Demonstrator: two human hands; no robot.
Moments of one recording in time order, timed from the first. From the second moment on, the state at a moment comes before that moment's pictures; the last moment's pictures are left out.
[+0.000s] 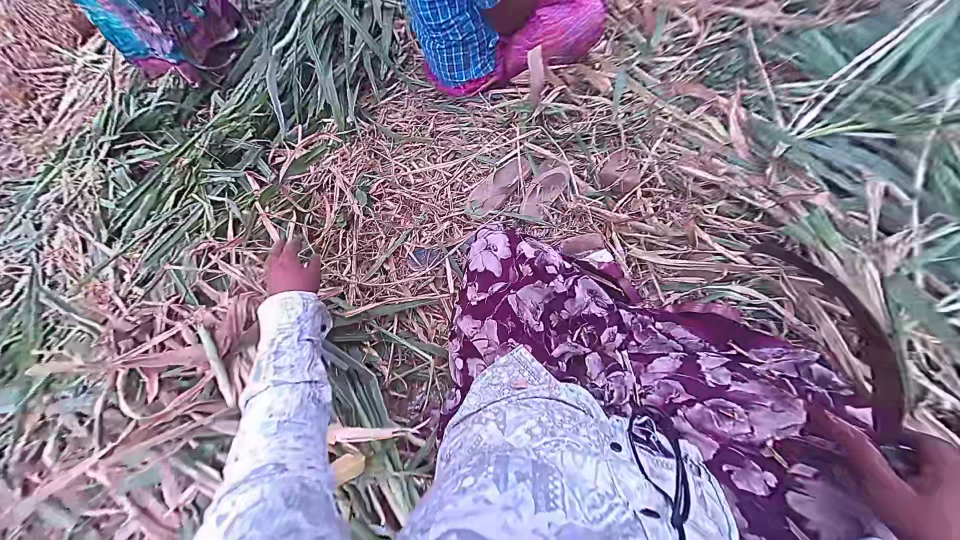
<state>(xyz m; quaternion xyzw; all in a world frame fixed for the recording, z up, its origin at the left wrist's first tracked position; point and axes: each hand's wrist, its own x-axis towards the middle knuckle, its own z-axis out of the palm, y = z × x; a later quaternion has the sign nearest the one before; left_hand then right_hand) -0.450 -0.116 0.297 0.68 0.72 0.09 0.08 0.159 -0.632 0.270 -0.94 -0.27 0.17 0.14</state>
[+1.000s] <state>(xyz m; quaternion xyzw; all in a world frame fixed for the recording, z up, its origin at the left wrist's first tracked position) 0.128 -0.103 0.158 0.92 0.33 -0.20 0.10 0.119 -0.645 0.236 -0.98 -0.04 0.13 0.13</state>
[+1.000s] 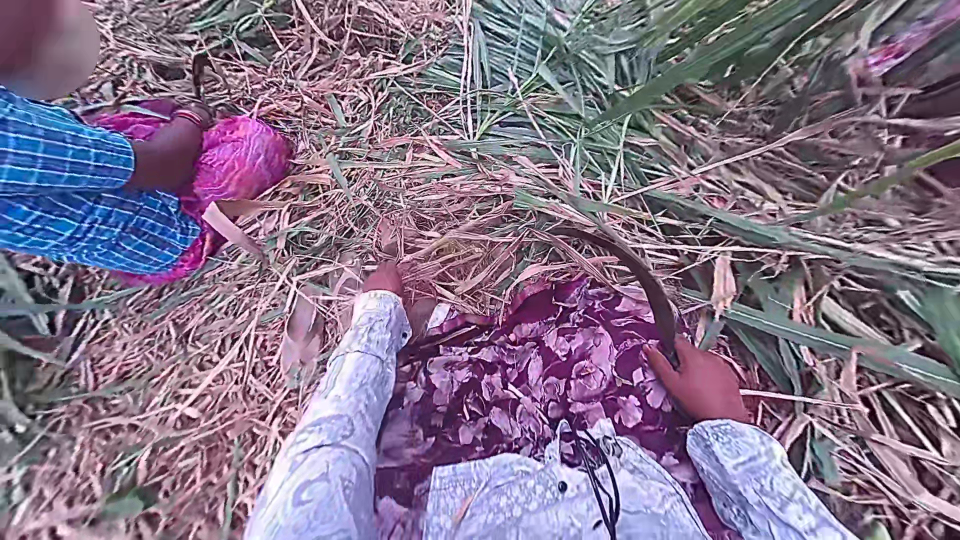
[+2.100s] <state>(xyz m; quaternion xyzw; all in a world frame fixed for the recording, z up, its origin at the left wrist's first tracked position) -0.057 -0.283 0.273 0.06 0.12 -0.02 0.99 0.110 -0.484 0.229 -0.87 -0.46 -0.04 0.17</state>
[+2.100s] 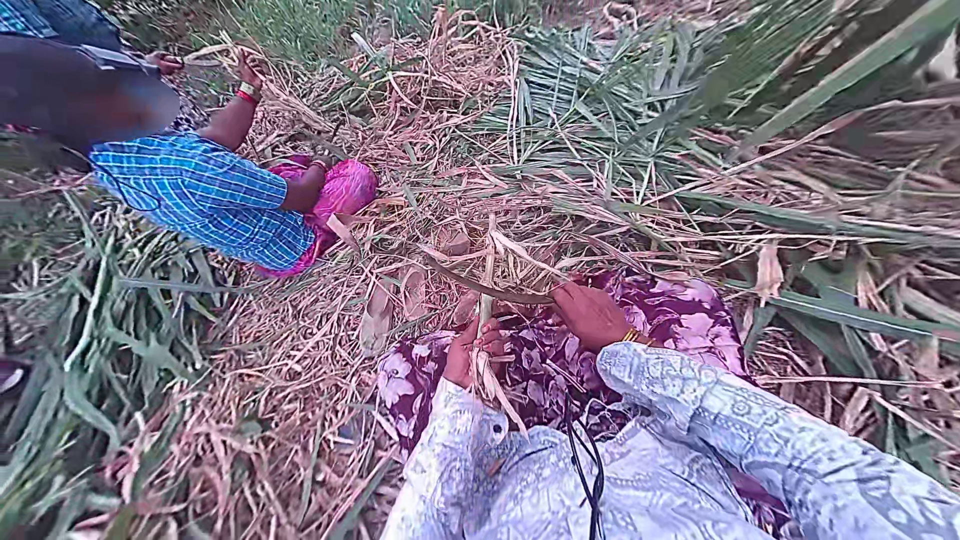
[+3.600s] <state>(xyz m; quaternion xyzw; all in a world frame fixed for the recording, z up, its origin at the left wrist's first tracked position) -0.108 -0.291 0.289 0.43 0.23 0.05 0.87 0.155 -0.444 0.295 -0.84 -0.21 0.18 0.47</state>
